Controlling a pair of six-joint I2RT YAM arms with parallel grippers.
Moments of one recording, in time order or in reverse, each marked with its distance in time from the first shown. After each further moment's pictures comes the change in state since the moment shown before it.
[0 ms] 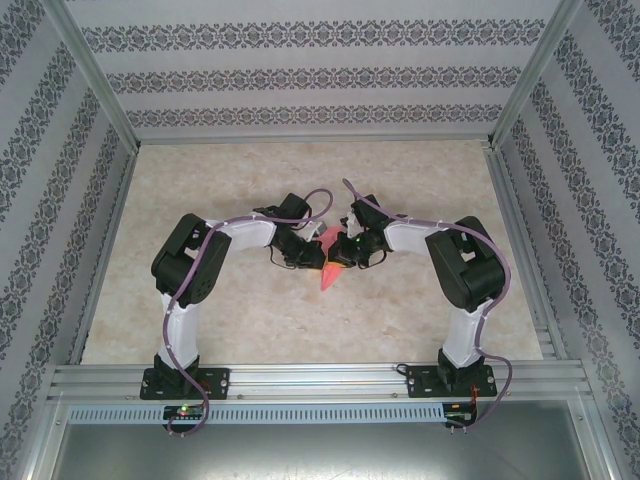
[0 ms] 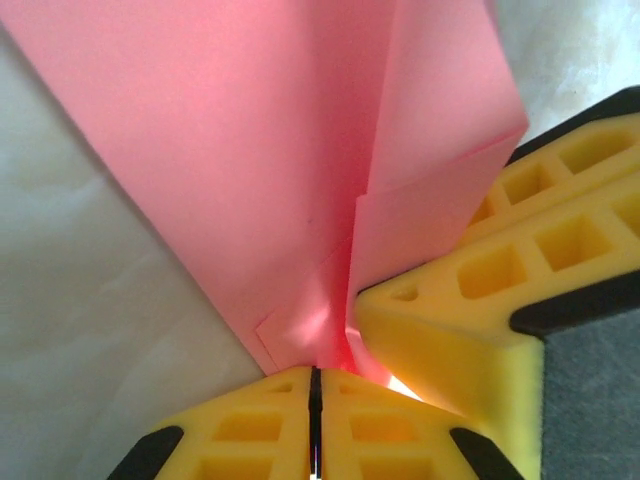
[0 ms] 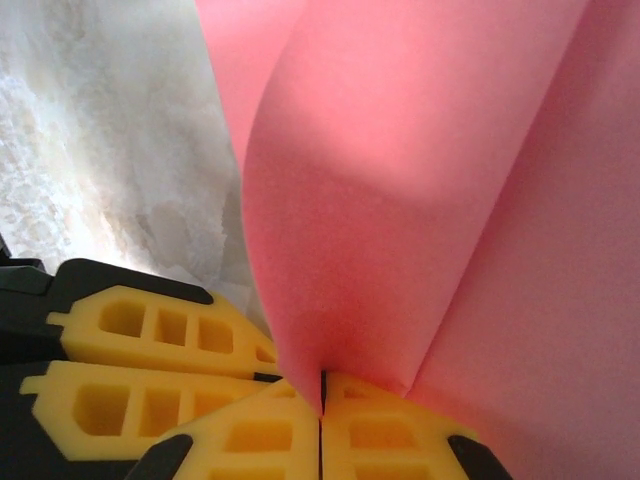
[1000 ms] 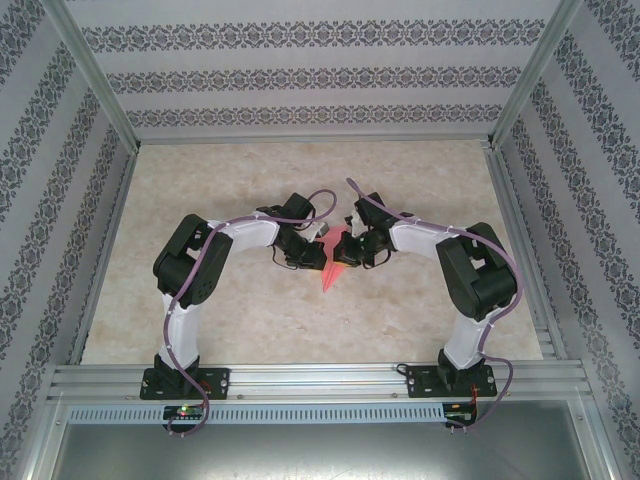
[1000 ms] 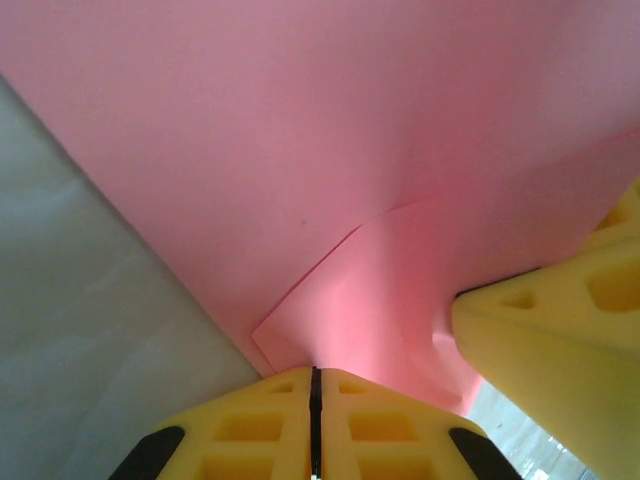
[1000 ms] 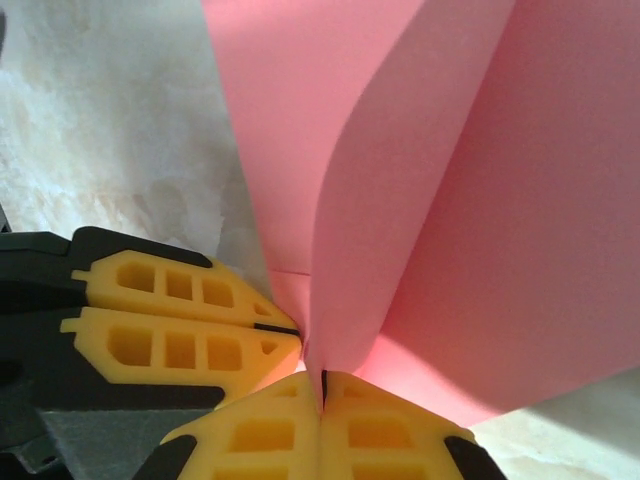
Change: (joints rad) left arm -0.022 0.007 0.027 -0.040 -0.039 0.013; right arm -0.004 -0.080 -0.009 -0.087 0.060 -0.029
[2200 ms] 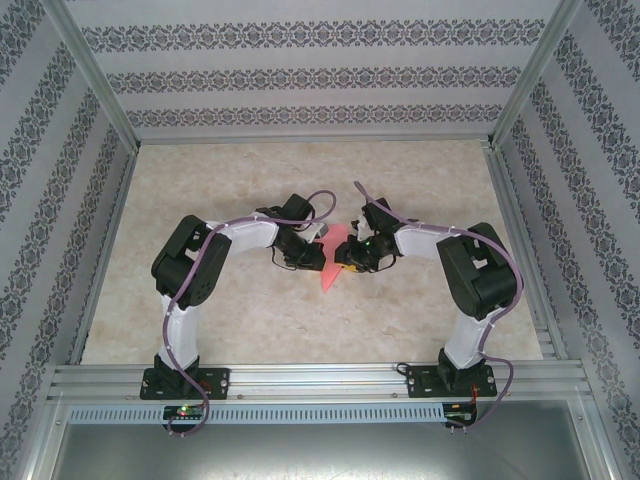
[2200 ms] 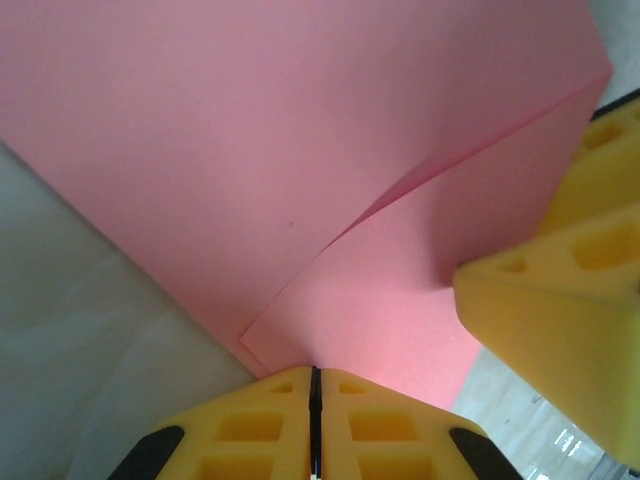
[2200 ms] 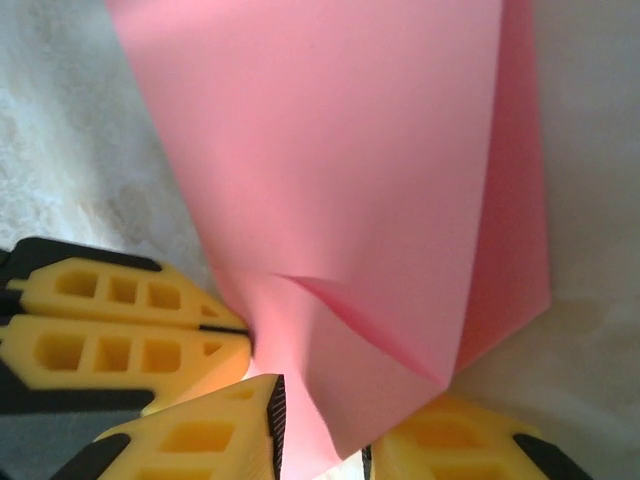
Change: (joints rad) left arm -0.002 -0.013 -0.014 0.000 -0.015 0.000; right arm -0.040 -0.012 -0.080 0.081 -0.041 0.033
